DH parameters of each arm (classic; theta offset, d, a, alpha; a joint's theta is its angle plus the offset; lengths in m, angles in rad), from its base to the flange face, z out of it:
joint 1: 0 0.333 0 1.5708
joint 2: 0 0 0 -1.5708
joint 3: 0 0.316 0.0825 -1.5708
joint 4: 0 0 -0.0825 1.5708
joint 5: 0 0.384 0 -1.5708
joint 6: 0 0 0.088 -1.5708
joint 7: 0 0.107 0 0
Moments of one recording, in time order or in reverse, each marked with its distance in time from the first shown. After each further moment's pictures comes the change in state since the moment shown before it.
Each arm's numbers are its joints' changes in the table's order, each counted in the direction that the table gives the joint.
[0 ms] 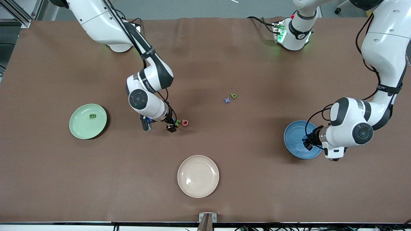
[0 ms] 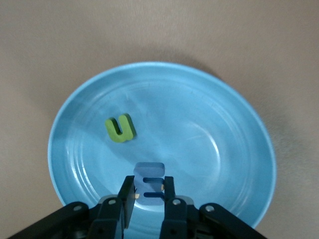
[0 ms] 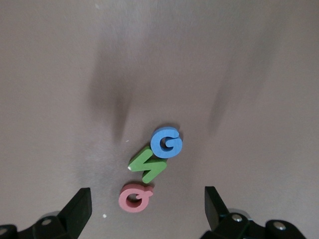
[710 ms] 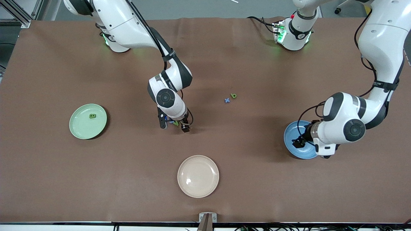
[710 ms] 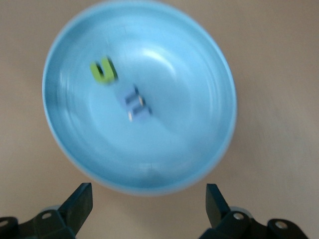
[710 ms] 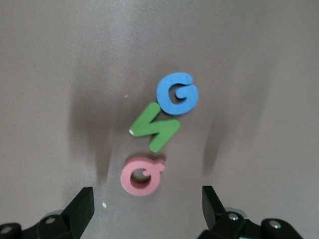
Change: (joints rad) left arm -0.005 0.069 -0.135 -0.002 0.000 0.131 -0.068; right arm 0.206 -0.134 -0.133 -0.141 0.003 -0.004 0.185
